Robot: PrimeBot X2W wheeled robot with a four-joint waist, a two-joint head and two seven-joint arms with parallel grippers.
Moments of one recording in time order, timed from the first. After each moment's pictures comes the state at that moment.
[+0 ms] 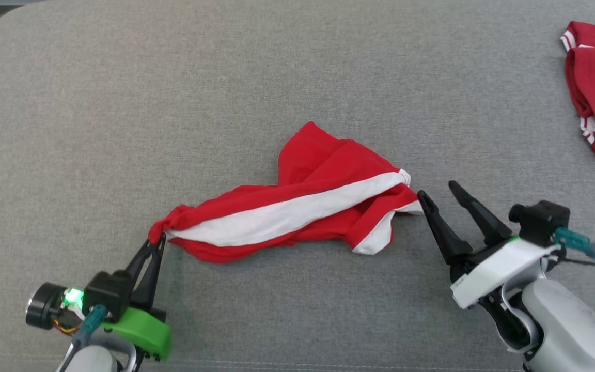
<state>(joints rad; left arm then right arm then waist) -0.16 0.31 -0.31 0.30 -0.19 -0.07 -0.26 -0.31 -0.39 0.49 0.27 0.69 0.13 -0.26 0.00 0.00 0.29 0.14</state>
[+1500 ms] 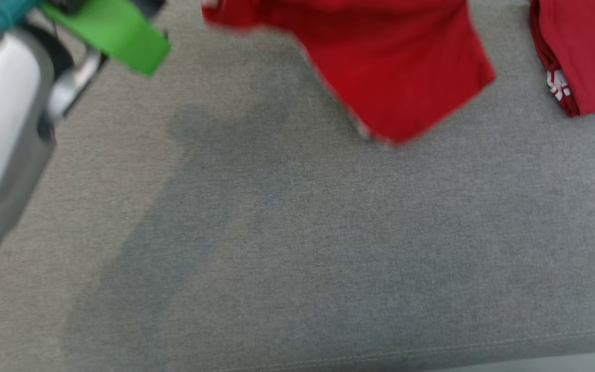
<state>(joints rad) -1.17 0.48 -0.66 0.09 -0.36 -0.13 0.00 -1.05 -0.77 0.40 0.22 1.17 0.13 -0.26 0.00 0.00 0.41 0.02</state>
